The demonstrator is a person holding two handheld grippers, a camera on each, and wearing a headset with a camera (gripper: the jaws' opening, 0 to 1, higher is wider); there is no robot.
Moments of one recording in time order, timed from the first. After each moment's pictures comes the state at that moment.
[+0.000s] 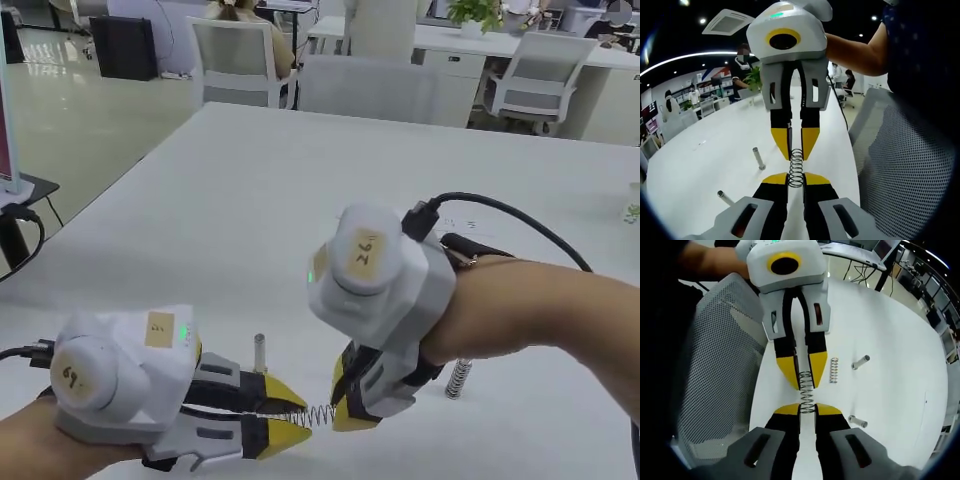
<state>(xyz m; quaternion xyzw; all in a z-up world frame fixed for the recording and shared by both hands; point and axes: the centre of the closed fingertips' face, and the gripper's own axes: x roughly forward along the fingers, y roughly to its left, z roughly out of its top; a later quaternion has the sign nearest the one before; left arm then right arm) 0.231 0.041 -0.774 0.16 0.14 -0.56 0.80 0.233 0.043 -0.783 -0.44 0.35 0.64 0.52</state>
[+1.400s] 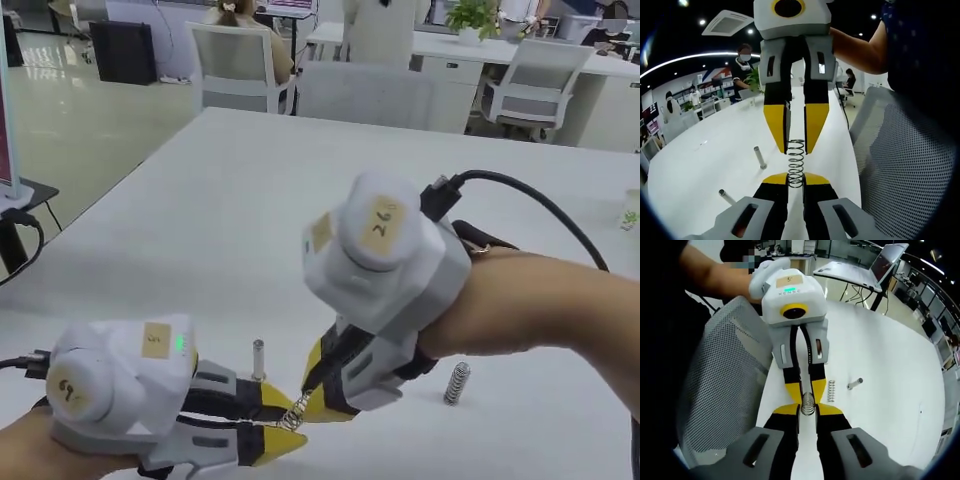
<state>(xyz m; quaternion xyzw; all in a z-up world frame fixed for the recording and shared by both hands) 0.233 0.047 -0.776 0.16 0.13 -0.56 0.80 0.223 0.067 -0.752 -0.41 0.30 0.66 0.55</state>
